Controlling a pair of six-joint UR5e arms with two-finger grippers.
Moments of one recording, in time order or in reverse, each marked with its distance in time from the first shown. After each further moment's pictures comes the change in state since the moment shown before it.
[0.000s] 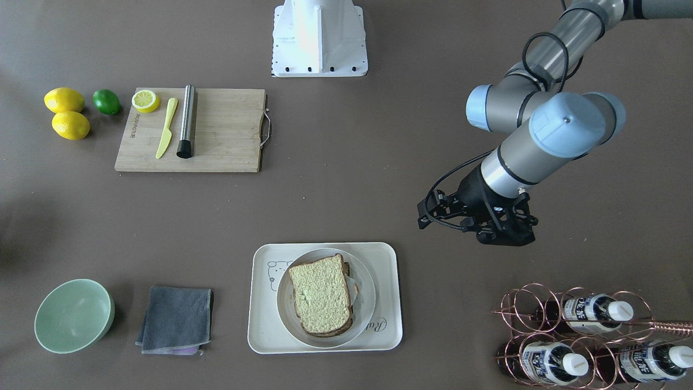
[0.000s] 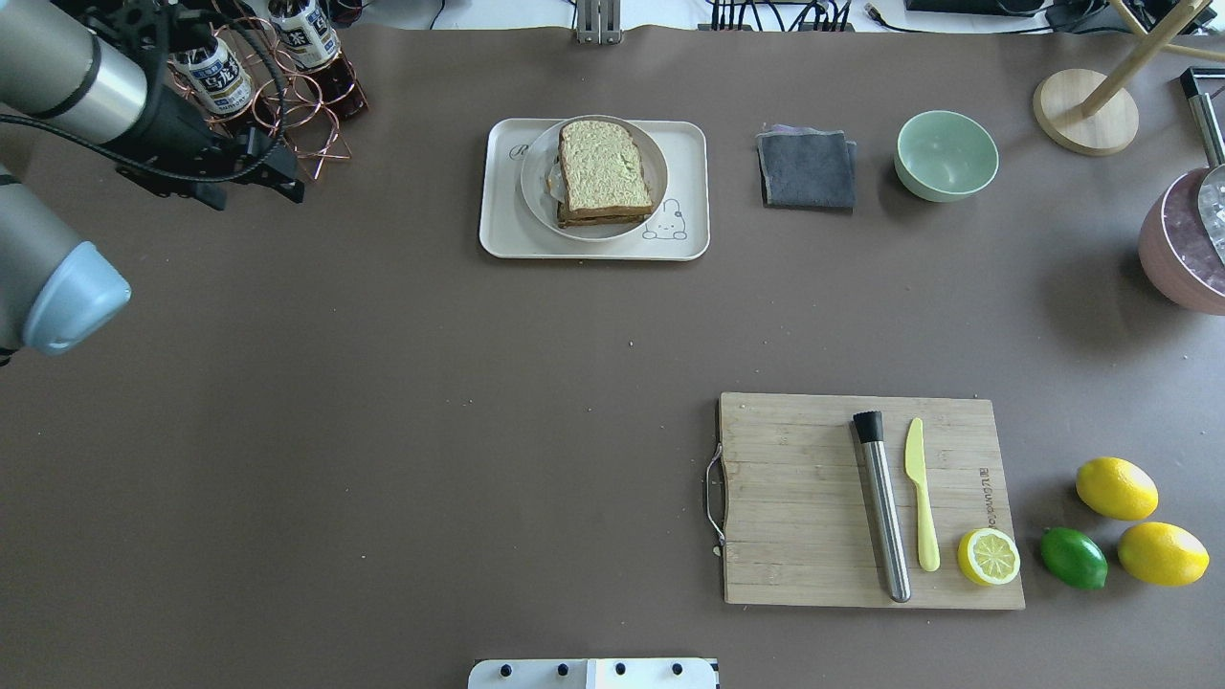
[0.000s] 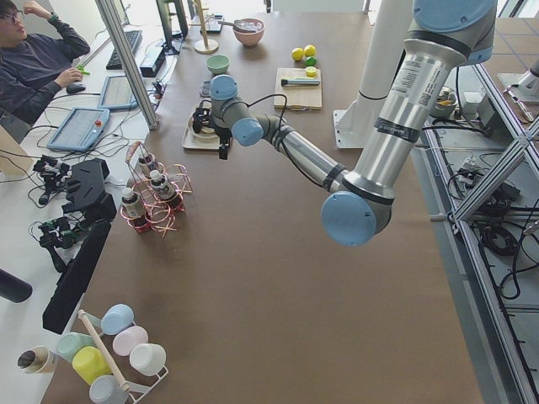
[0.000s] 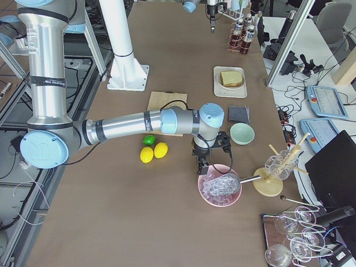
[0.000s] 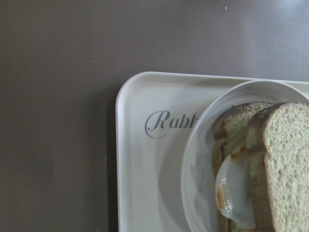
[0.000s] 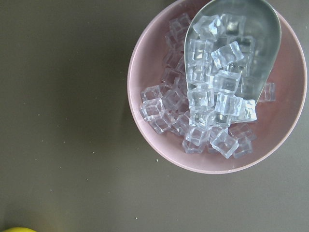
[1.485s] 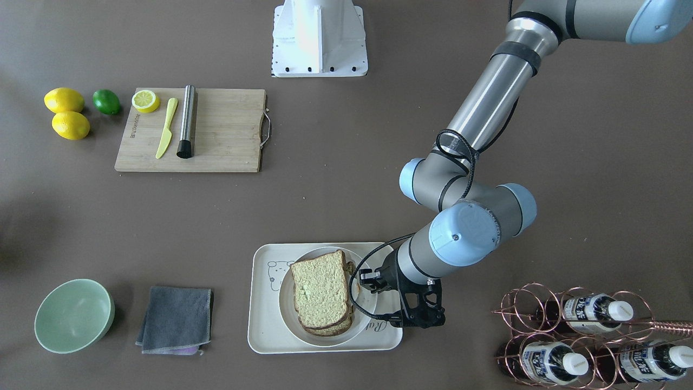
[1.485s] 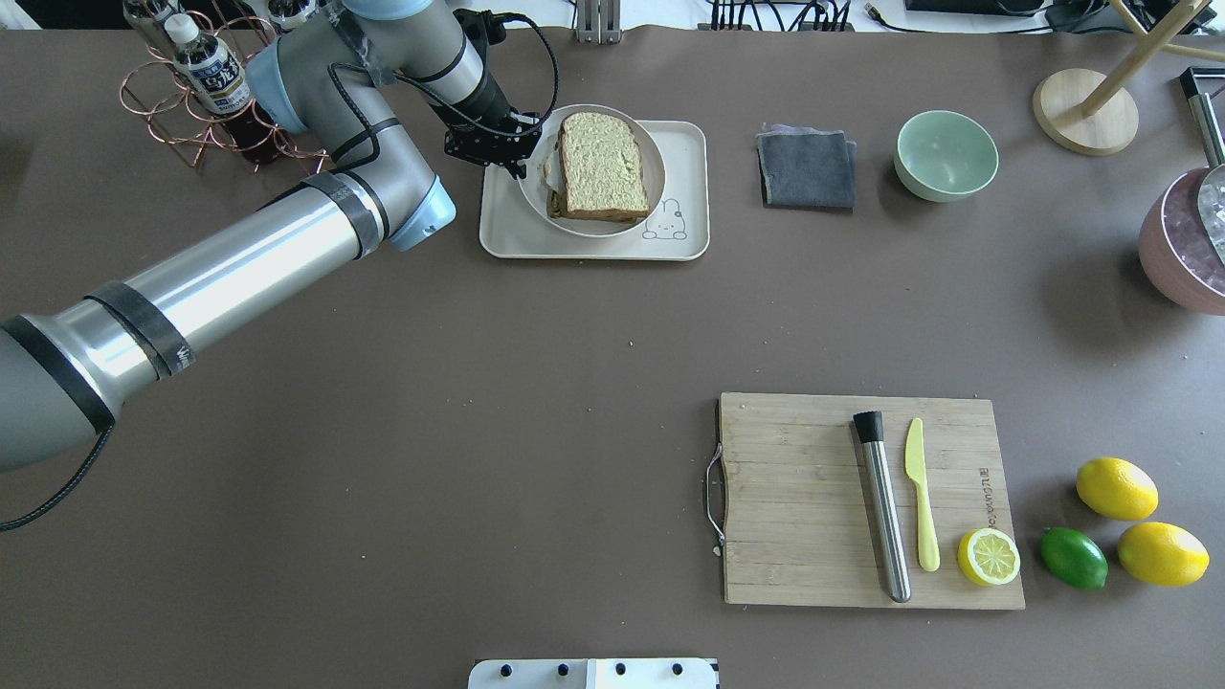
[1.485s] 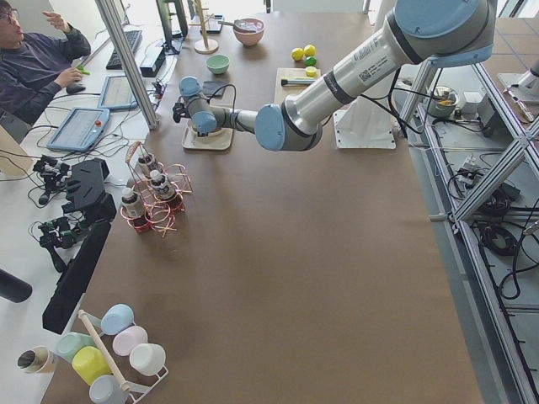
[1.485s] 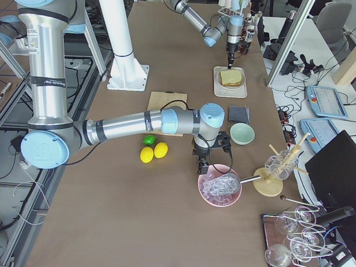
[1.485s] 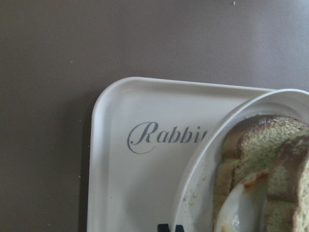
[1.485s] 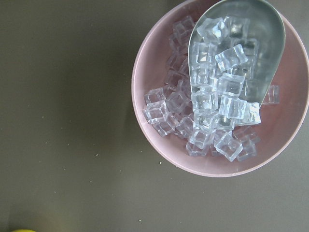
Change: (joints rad) left arm 0.212 -0.786 1.193 -0.576 0.008 -0.290; right arm -0.003 0.009 0.000 -0.002 0.007 0.003
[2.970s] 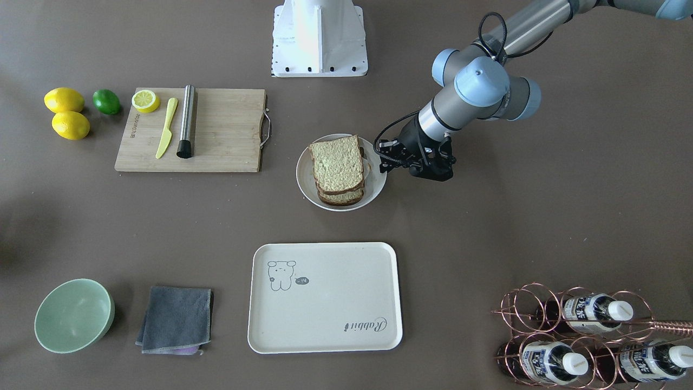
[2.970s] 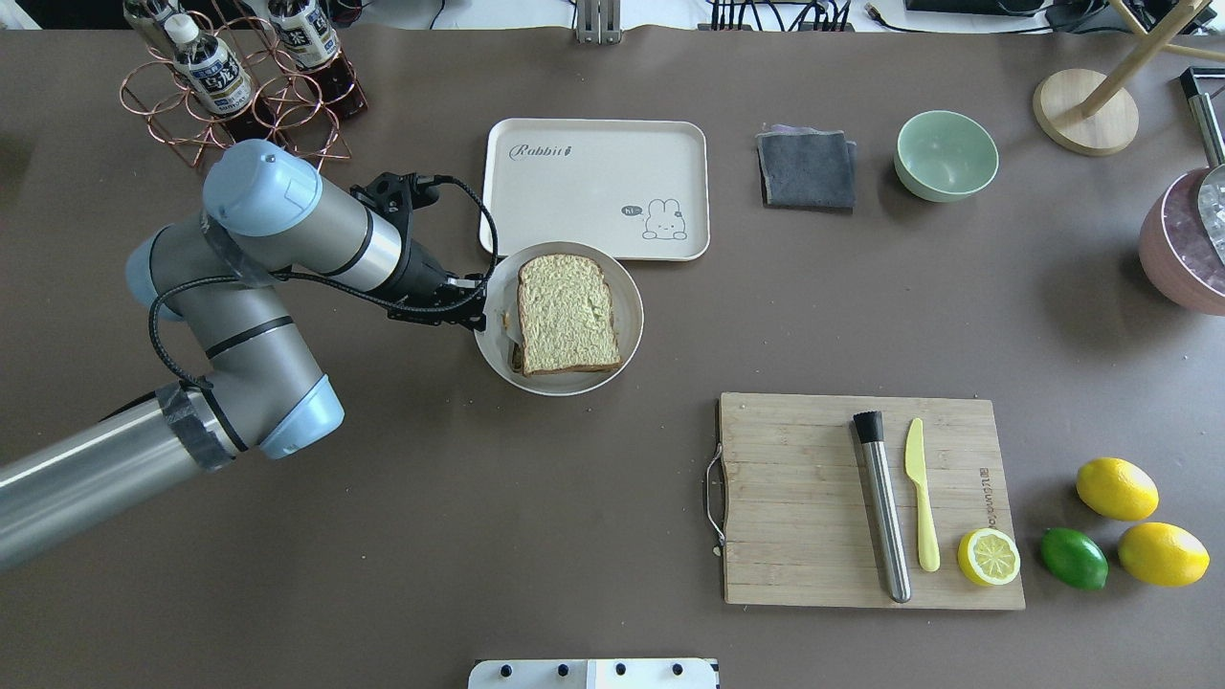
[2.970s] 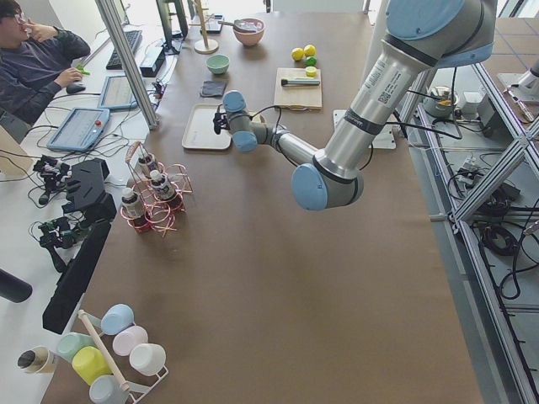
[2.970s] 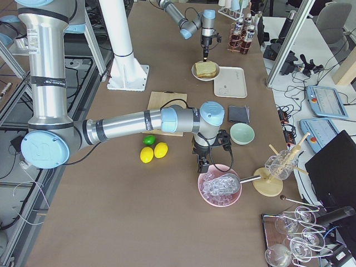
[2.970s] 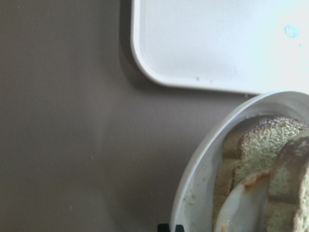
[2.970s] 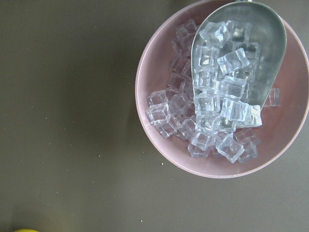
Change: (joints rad) left arm 0.078 0.411 -0.616 0.079 -0.005 -0.144; right arm 0.000 0.001 0.008 -0.005 0.000 -0.001
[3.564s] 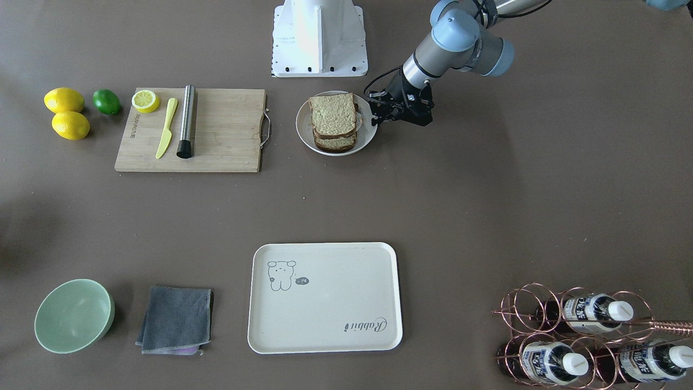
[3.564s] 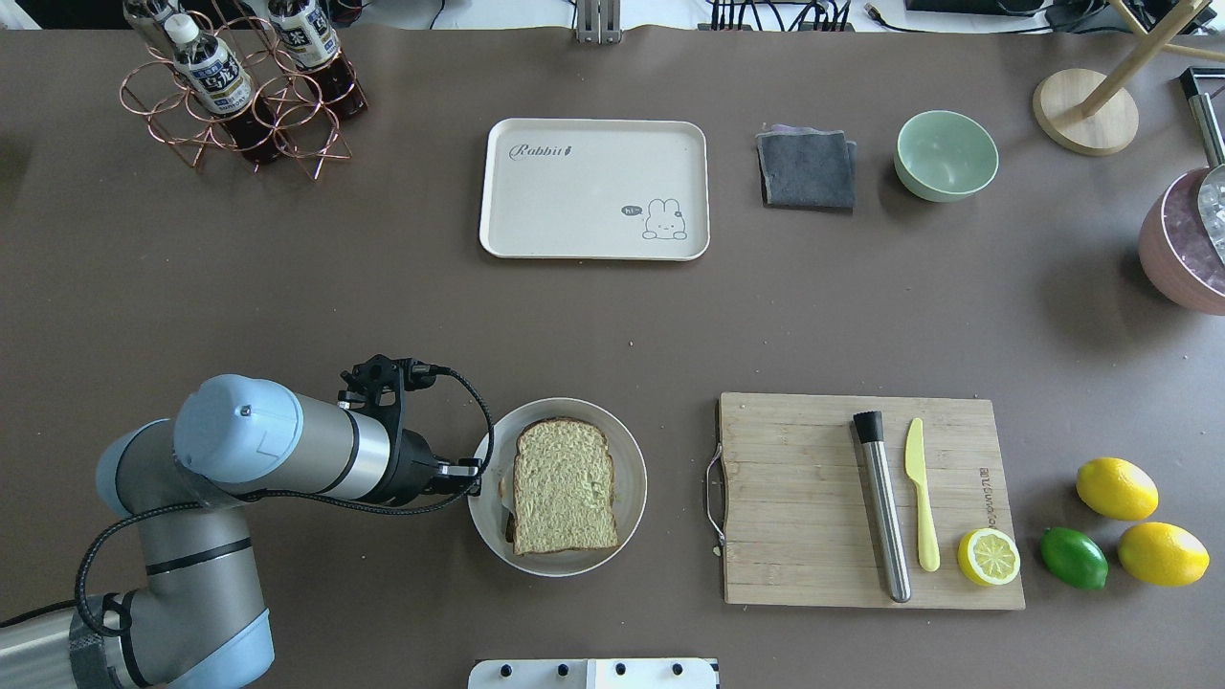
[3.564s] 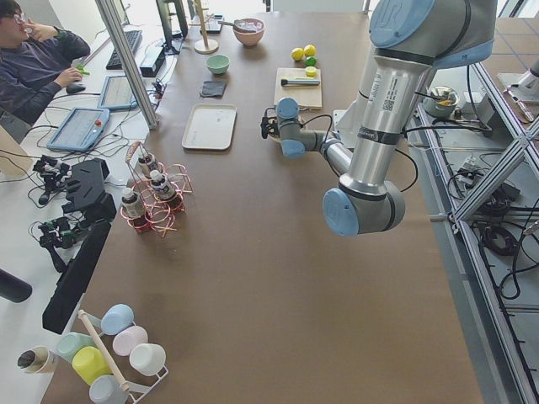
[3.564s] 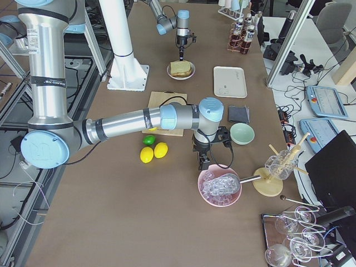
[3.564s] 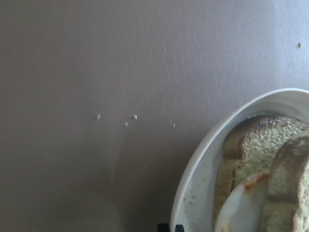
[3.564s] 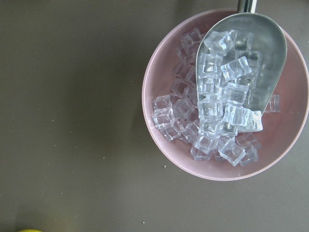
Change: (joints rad) left arm 0.229 0.293 -0.415 0.004 0.184 -0.142; right arm -0.001 -0.001 0.020 -0.001 -0.004 0.001
